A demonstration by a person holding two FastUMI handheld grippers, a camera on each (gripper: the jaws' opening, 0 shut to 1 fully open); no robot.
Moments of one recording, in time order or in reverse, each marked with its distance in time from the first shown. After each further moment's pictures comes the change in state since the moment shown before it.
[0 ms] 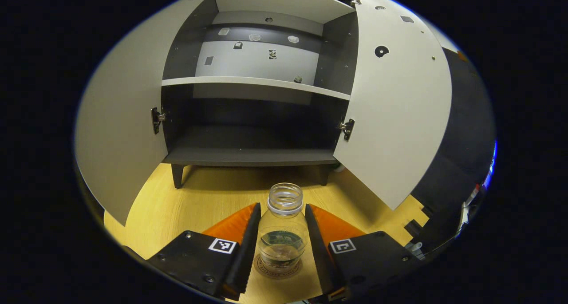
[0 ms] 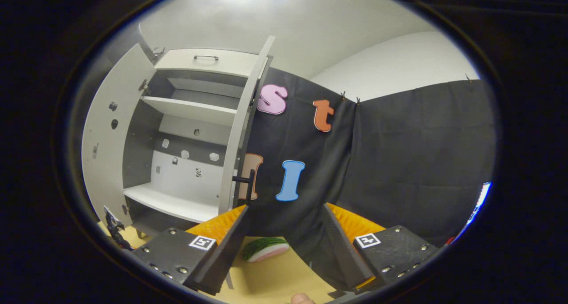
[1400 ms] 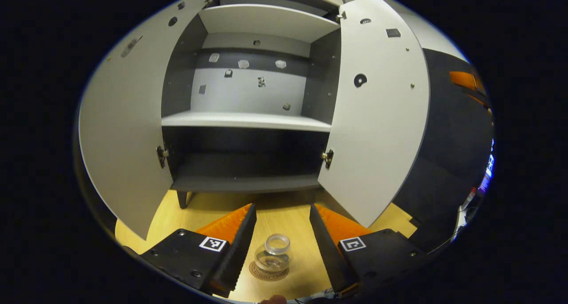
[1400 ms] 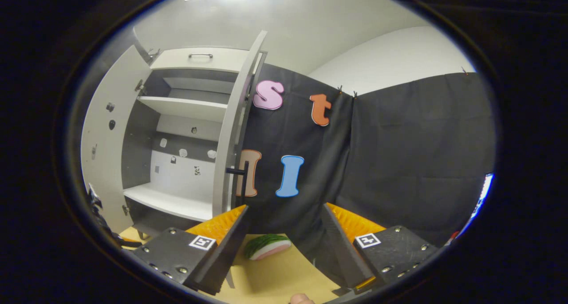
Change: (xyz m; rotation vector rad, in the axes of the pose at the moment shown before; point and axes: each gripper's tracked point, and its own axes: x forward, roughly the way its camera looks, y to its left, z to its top) left arm -0.048 -0.040 0.098 0.046 -0.159 -0.021; right arm 0.007 -0.010 -0.013 0.041 0.015 -0.008
